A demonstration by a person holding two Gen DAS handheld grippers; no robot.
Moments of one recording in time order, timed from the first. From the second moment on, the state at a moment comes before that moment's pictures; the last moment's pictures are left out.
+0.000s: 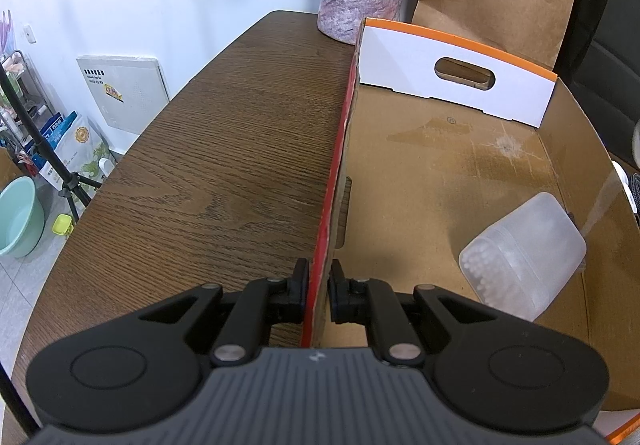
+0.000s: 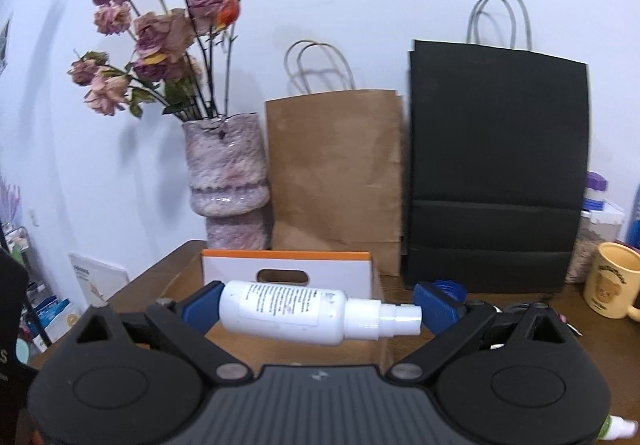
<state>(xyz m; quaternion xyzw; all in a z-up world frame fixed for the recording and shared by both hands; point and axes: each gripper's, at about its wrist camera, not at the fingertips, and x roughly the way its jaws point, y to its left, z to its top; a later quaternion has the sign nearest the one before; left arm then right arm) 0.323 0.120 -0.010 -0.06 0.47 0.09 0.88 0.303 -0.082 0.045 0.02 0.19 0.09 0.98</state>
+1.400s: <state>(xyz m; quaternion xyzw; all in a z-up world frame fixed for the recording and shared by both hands) 0.322 0.120 -0.010 -0.06 0.47 0.09 0.88 0.356 -0.060 0.030 -0.01 0.30 0.14 0.94</state>
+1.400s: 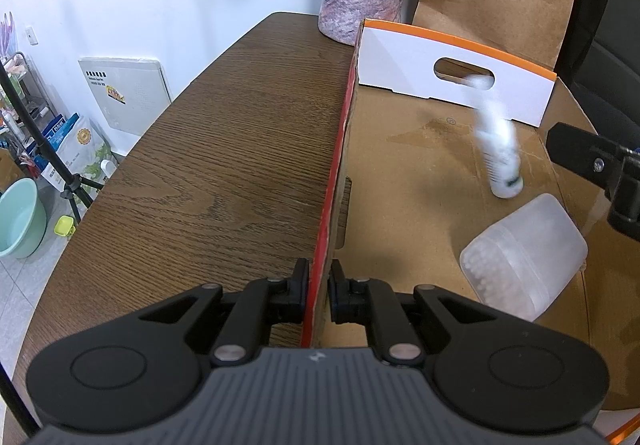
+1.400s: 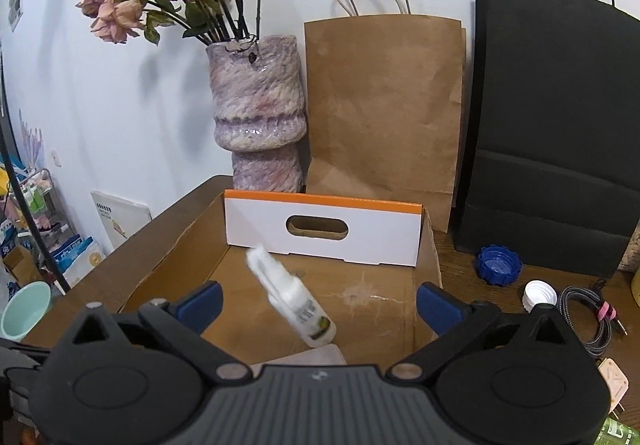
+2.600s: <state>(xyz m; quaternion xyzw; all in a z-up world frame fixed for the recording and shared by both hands) 0.322 0.119 -0.010 -0.06 0.47 0.09 0.88 0.315 -0.120 0.034 -0.01 0.31 0.10 0.95</state>
